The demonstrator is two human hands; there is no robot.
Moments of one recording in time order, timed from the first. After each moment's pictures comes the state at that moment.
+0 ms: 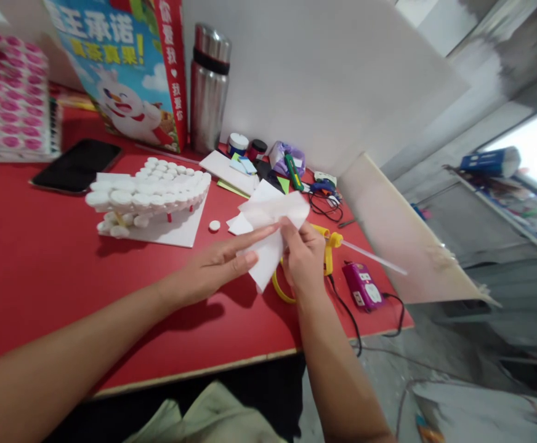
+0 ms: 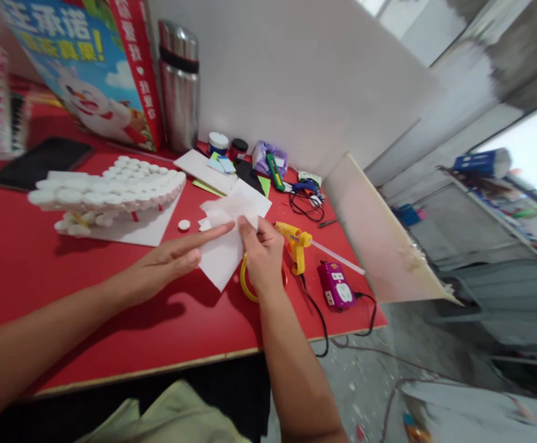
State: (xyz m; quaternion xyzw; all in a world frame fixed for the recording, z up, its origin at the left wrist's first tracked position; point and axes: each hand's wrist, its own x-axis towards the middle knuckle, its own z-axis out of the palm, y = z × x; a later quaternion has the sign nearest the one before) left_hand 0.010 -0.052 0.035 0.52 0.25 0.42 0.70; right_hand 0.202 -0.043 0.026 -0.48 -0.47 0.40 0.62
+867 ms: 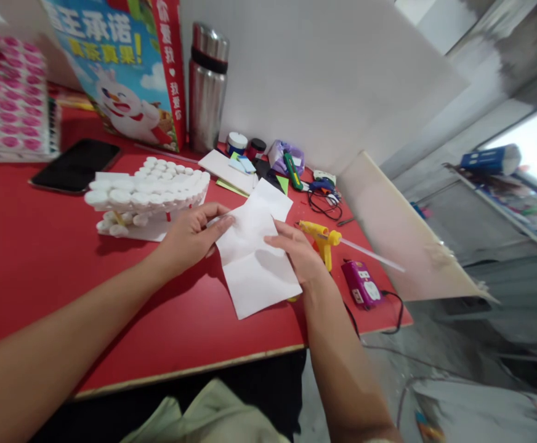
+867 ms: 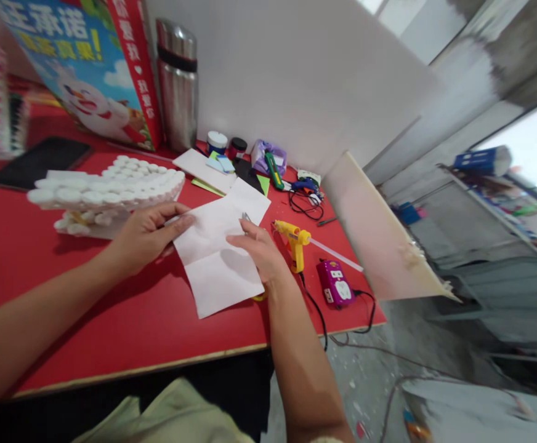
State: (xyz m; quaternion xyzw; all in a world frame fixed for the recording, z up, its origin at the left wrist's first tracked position) left_hand -0.005 -0.012 0.021 0.57 0.39 0.44 0.57; right_hand 0.220 -0.040 0.036 -0.52 -0.44 0.60 0.43
